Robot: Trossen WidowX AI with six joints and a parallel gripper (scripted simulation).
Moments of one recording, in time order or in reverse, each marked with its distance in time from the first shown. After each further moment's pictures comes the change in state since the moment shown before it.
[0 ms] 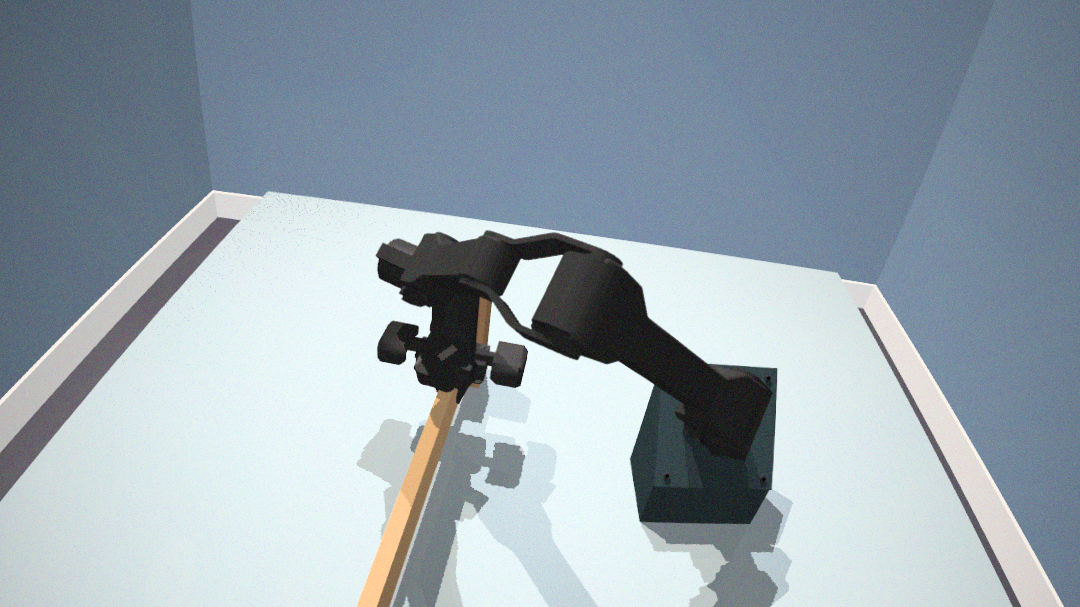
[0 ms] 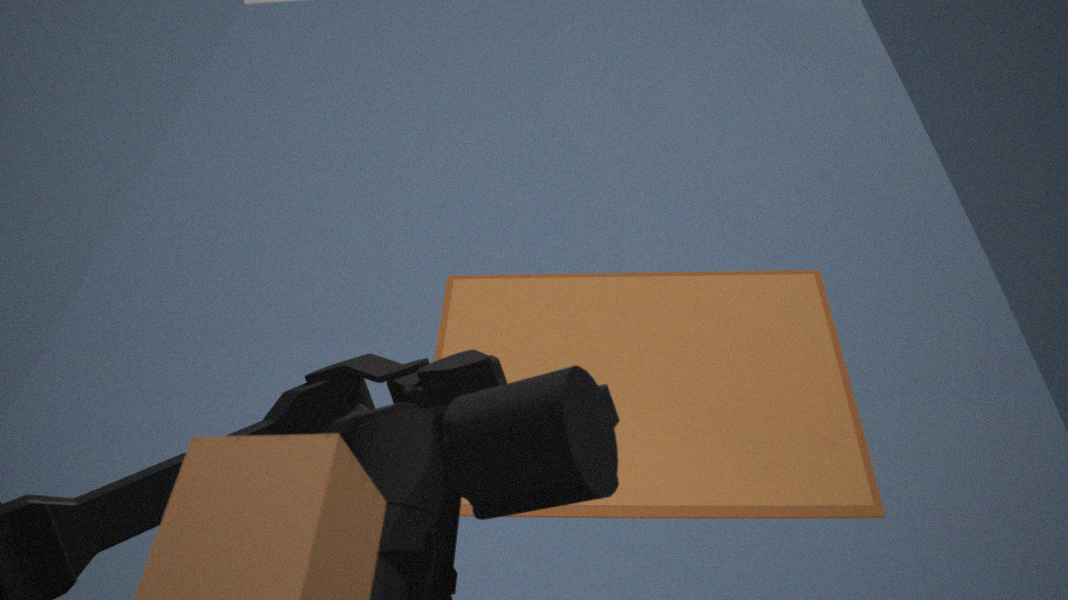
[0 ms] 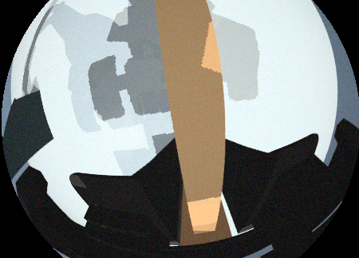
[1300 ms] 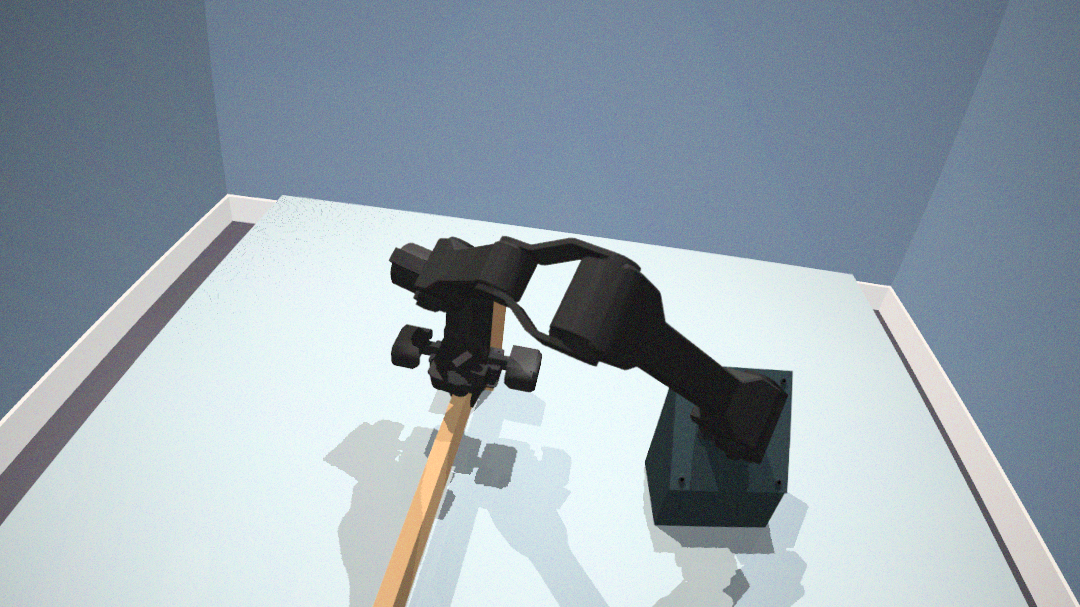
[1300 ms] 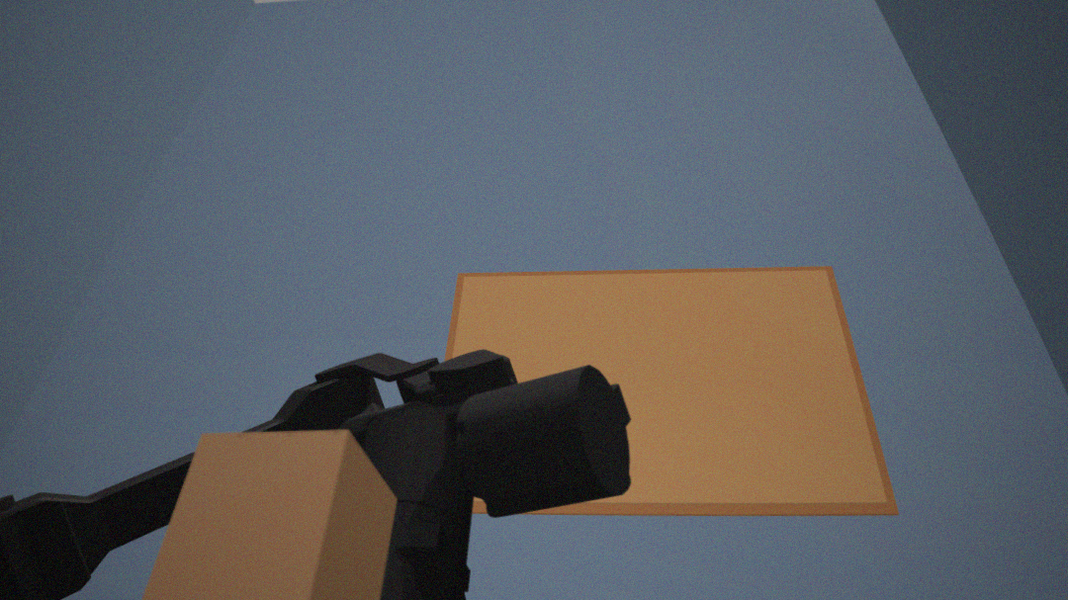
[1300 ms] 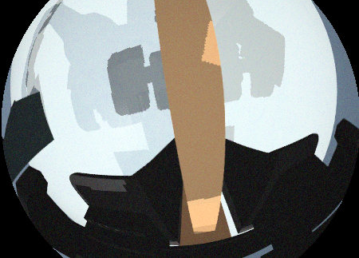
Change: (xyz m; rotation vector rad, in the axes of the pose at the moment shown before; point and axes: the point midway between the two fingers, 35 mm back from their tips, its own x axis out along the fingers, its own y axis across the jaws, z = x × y) arm -0.001 0.000 0.003 0.001 0.009 -0.004
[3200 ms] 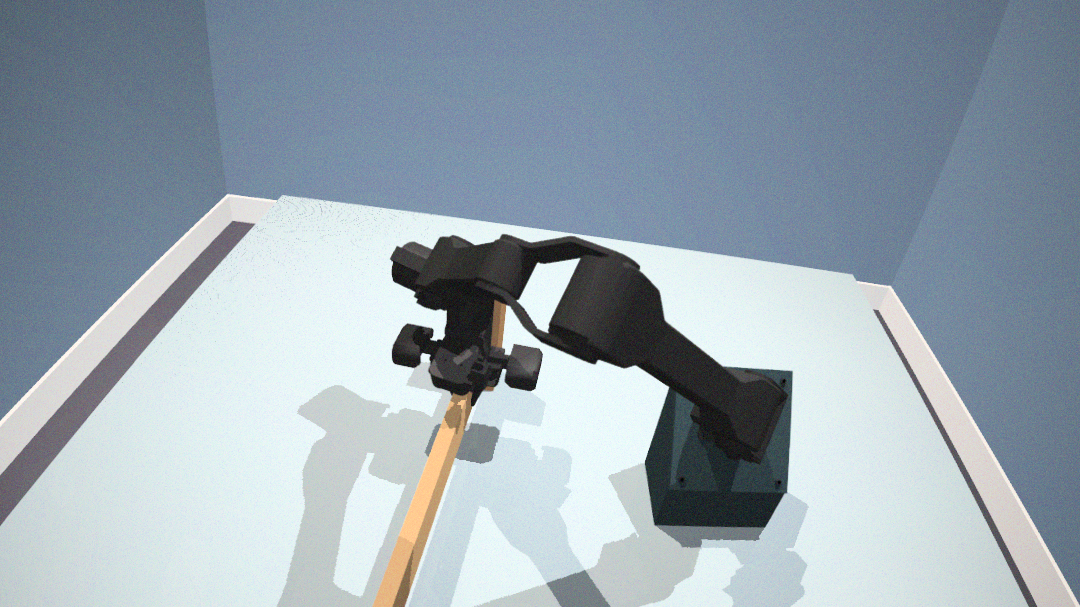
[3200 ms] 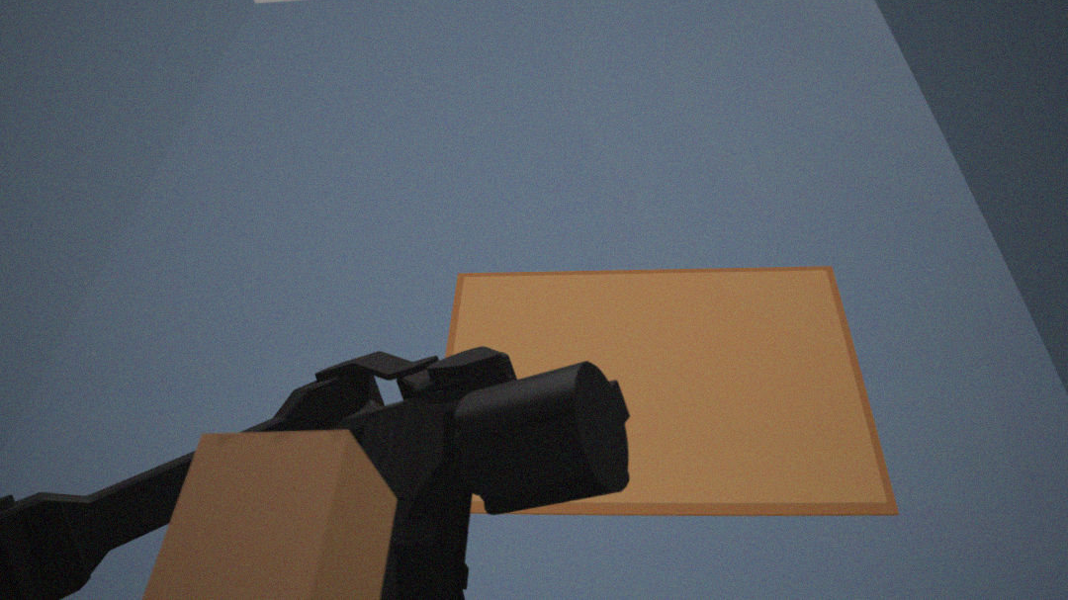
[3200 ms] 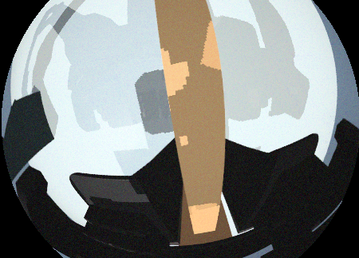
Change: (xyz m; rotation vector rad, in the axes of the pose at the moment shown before) arm 0.000 0.000 -0.002 0.001 -0.003 0.001
